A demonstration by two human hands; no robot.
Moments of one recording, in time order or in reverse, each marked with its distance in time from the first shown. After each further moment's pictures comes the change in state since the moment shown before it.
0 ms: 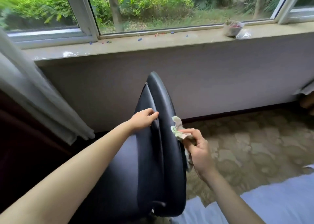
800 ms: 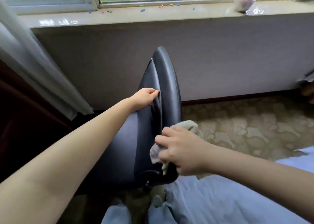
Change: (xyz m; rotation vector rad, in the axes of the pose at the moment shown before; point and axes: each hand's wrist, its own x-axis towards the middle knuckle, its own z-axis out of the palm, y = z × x) left_hand -0.030 0.001 0.018 -0.116 0.007 -0.038; right_hand -0.048 -0.051 0.007 -1.228 -0.943 -0.892
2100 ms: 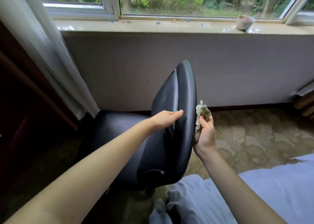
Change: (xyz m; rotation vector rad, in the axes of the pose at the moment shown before) left_hand -0.120 -0.022 0.020 -0.098 -0.239 -0.010; right_hand 0.037 -0.034 0.060 1.592 1.435 1.123
